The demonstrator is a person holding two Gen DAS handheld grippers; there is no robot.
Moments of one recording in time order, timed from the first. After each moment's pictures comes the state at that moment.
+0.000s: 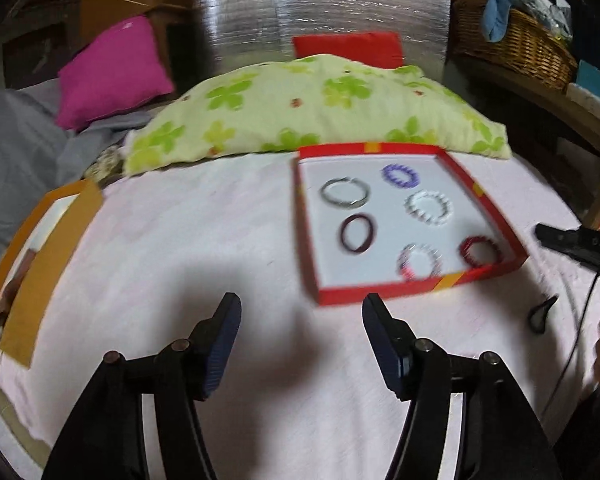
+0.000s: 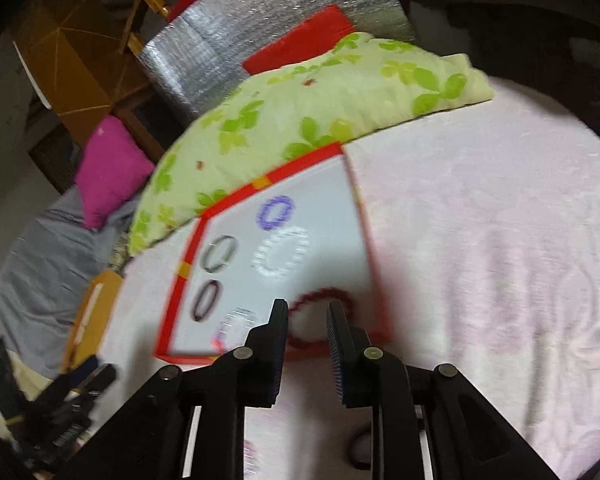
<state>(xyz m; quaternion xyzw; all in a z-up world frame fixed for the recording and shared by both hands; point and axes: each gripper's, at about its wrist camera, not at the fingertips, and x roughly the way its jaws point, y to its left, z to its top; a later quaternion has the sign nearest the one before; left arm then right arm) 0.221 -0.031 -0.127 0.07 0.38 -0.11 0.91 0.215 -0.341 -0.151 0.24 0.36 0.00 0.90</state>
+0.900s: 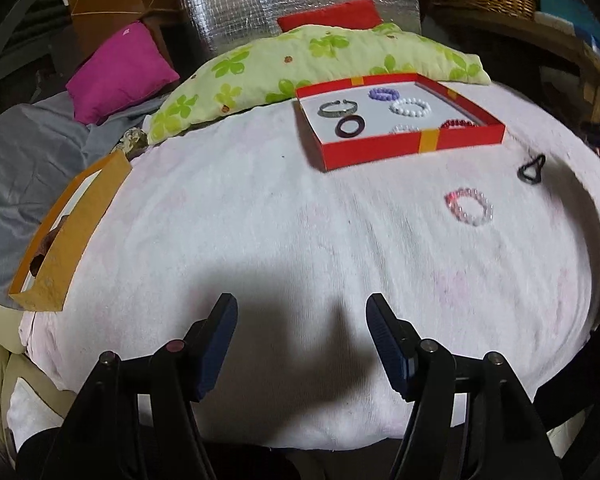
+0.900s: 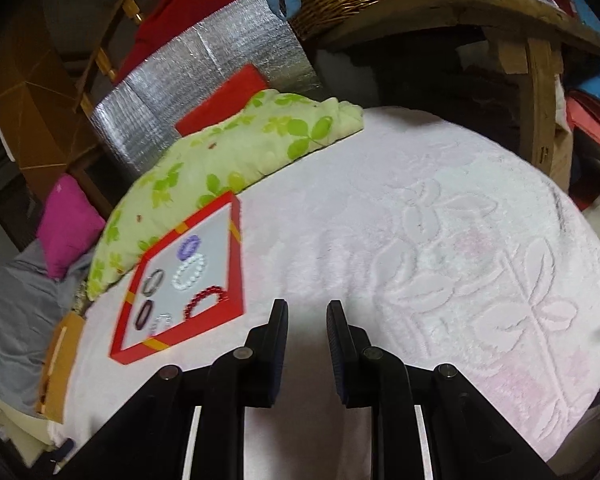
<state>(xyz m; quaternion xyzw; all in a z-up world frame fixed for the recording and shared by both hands) 0.112 -0.006 -0.173 0.15 0.39 -0.11 0.90 0.087 -0.407 -0.146 0.28 0.30 -0.12 0.91</state>
